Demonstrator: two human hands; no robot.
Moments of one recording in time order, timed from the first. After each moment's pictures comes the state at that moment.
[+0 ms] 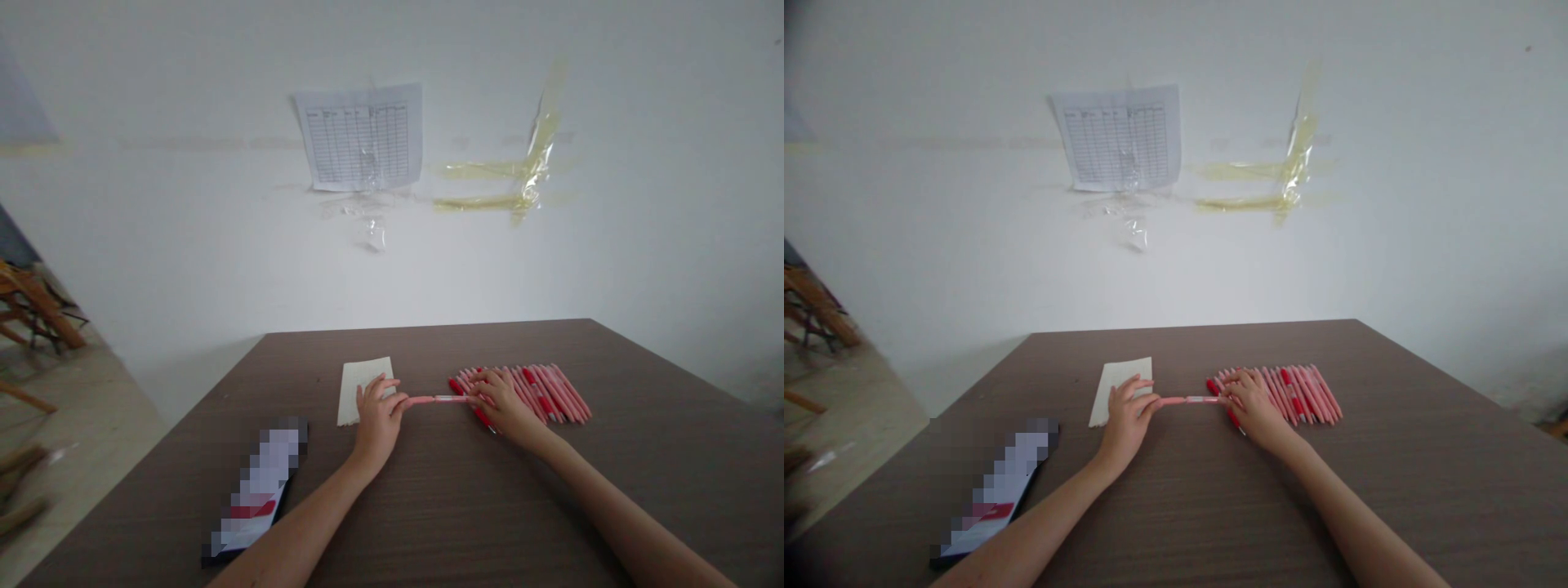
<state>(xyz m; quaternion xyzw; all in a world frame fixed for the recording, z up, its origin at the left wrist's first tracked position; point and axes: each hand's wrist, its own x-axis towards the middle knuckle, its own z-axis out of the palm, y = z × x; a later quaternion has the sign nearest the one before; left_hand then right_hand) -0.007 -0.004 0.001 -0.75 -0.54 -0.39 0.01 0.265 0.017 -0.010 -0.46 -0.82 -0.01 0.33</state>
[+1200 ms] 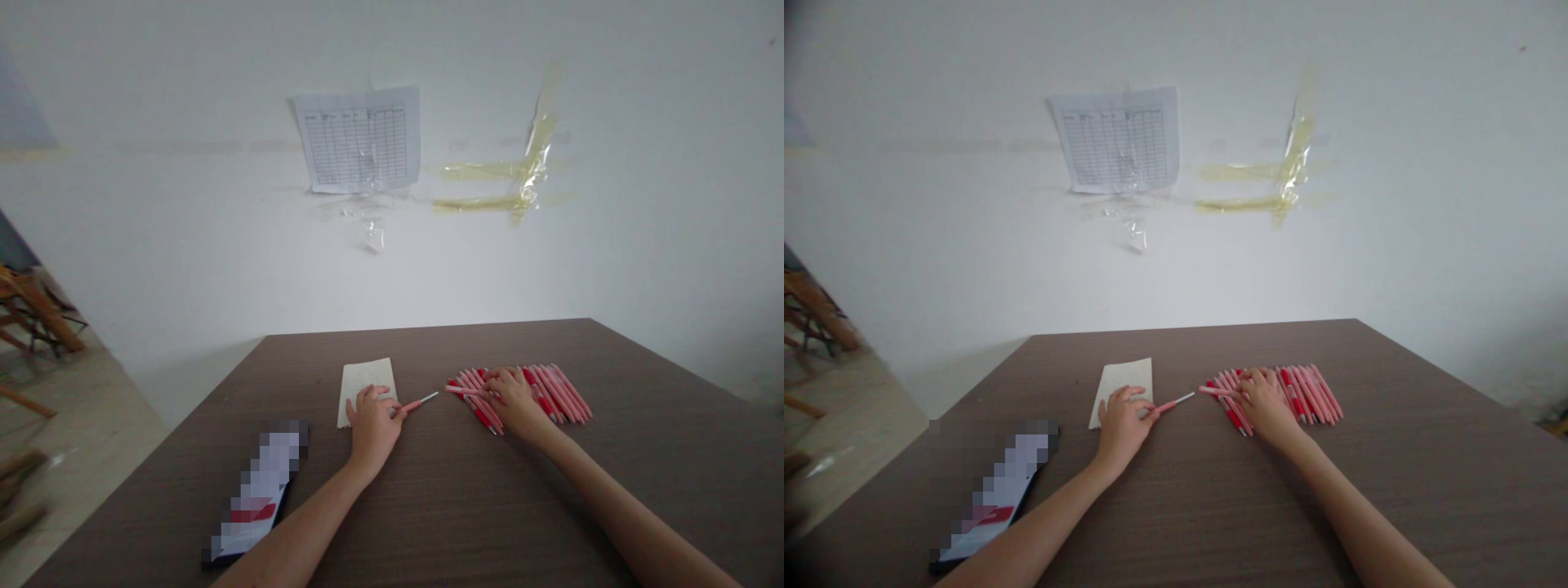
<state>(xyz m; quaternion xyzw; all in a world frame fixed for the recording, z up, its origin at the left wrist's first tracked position) -0.009 -0.007 0.001 -0.71 -0.64 -0.31 0.00 0.282 0.025 -0.017 -0.53 -0.78 -0.07 0.31</state>
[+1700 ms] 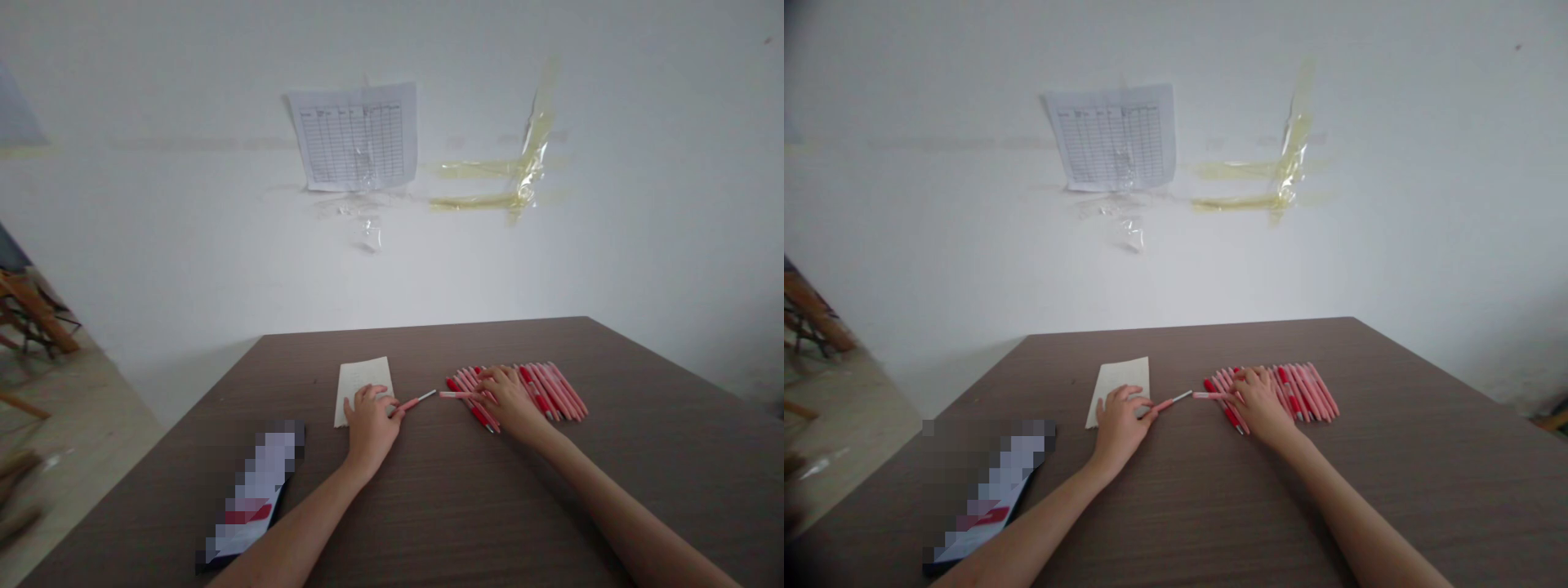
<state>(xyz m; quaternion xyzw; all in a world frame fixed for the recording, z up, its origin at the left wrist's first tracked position) -0.007 -0.007 0.001 -0.71 -0.63 -0.31 0.01 0.276 0.019 -0.010 -0.53 -0.80 -0.06 0.29</state>
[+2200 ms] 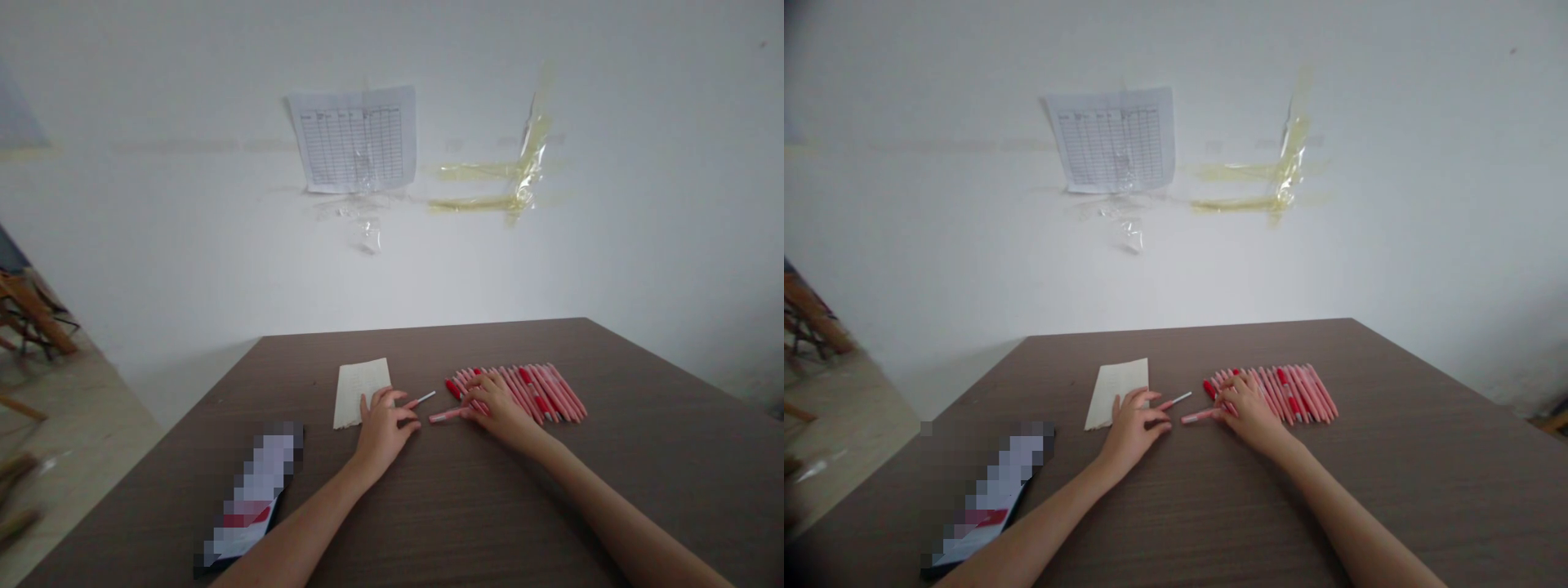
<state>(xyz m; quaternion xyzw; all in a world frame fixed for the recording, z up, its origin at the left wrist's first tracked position) 0.002 -0.010 0.002 -0.78 -0.55 -0.29 -0.07 0.258 0.001 0.005 -0.48 -0.83 0.01 0.28</state>
